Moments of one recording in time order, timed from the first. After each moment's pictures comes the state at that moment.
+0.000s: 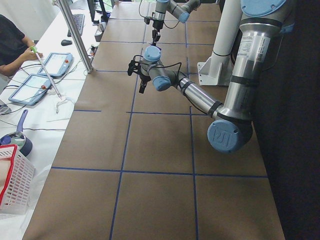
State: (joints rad) left arm -0.93 -1.76 -1.93 -2.03 -2.12 -0.93; right arm 0.60 -1.05 1.87 -1.28 1.83 0.96
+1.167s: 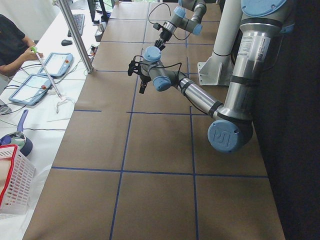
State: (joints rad) left arm -0.92 -1.75 -1.93 -2.03 -2.12 -0.93; right arm 0.37 -0.94 1.74 -0.99 1.35 1.02
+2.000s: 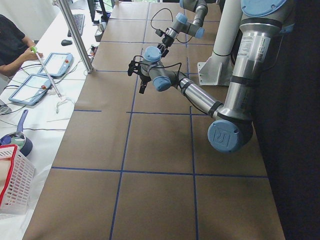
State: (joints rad) left arm -0.93 -1.75 -1.93 -2.03 -2.12 -0.93; right arm 0.35 -0.95 1.73 -1.00 1.32 1.01
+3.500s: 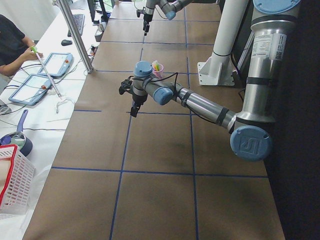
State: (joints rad) left arm -1.16 -1.64 -1.90 -1.79 -2.22 -0.40; right arm 0.98 -1.34 1.64 -1.11 2.05 0.67
